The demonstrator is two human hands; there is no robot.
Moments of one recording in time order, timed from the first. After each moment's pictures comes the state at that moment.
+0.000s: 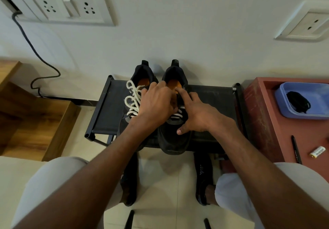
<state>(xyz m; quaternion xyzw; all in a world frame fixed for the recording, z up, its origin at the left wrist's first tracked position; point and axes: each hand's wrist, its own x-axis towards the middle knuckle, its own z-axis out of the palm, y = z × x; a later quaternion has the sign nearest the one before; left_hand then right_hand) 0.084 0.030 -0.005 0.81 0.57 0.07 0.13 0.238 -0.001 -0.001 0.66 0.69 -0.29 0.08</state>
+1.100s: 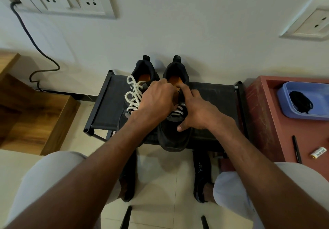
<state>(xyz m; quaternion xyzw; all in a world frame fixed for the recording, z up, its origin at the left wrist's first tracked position) 0.083 0.034 -0.012 0.82 0.54 0.10 0.14 0.231 -0.003 0.000 0.67 0.68 -0.30 0.06</state>
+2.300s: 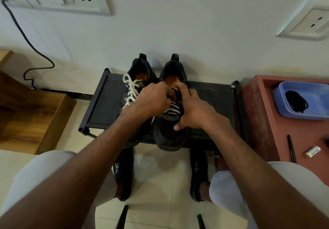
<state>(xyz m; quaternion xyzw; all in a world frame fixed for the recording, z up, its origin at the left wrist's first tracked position) 0.083 0.036 0.006 0.79 0.55 0.02 0.27 0.230 -0.005 0.000 0.68 0.66 -0.30 0.05</state>
